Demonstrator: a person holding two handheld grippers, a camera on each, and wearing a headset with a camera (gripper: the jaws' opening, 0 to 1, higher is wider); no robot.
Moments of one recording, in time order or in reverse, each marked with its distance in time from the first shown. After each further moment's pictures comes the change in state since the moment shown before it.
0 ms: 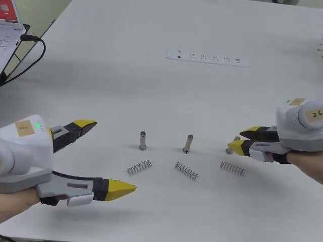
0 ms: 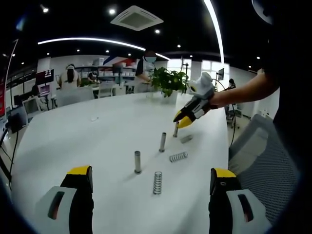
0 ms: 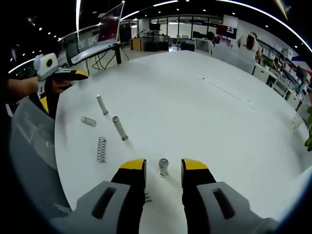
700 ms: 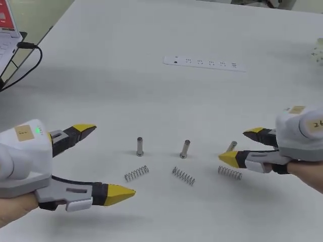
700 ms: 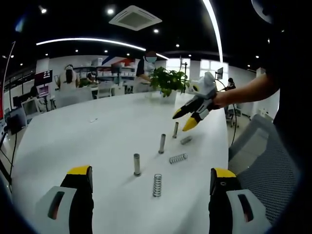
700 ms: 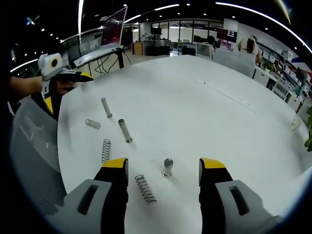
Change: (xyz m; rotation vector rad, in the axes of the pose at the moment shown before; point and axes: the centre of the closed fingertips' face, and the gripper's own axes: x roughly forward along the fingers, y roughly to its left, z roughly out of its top) left arm 0.003 -0.001 0.004 0.009 0.006 -0.008; right arm -0.007 0.005 0.003 -0.009 -0.046 0.003
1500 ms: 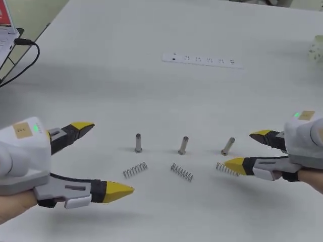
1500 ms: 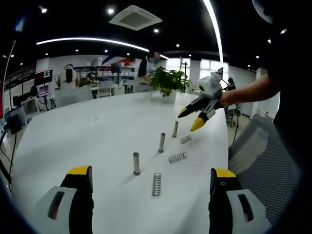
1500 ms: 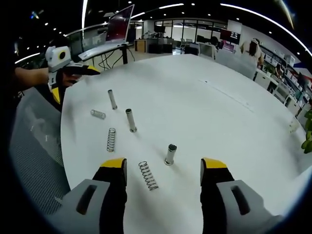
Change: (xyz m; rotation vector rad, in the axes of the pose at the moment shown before) left arm -0.001 -0.001 -0.002 -0.003 0.001 0.000; right arm -0.017 0.007 -0.015 -0.045 0.026 0.001
